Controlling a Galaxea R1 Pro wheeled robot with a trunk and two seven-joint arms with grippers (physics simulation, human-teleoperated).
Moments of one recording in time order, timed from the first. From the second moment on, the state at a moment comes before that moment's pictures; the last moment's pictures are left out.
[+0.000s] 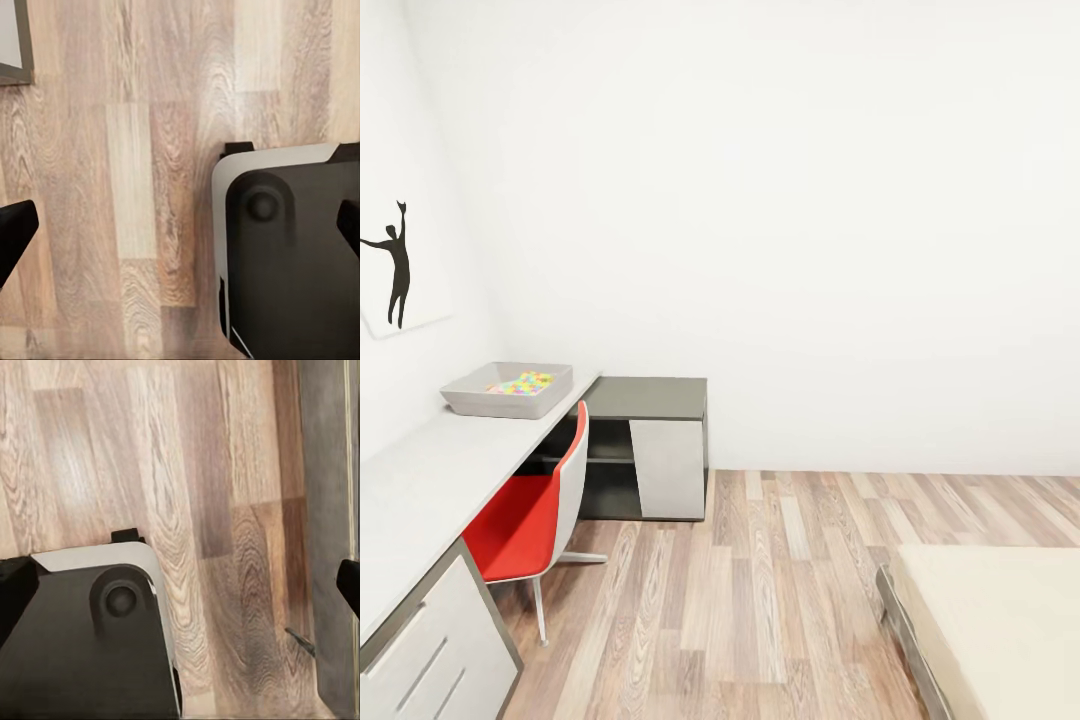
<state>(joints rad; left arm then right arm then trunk) -0.15 0.09 -0.17 -0.01 0.09 -0.16 0.04 -0.19 -0.01 0.17 -0.02 -0.26 -0.14 -0.20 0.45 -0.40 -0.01</state>
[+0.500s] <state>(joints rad) -0.14 0.06 -0.16 0.03 0.09 -0.12 0.04 -0.08 -0.01 0.17 -0.02 -0.28 -0.16 -0.20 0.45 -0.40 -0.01</state>
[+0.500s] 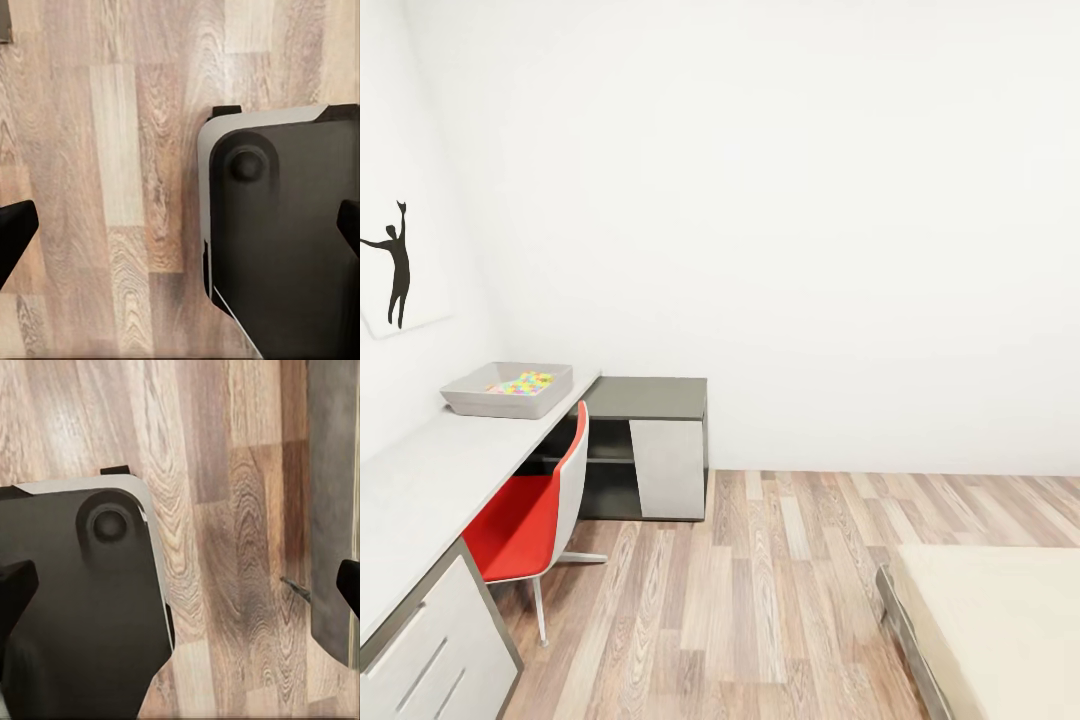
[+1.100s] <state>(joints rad) -0.11 0.02 -0.16 0.02 0.09 -0.13 0.14 -0.08 0.00 0.17 -0.02 -0.27 -0.16 -0.20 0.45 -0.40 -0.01</state>
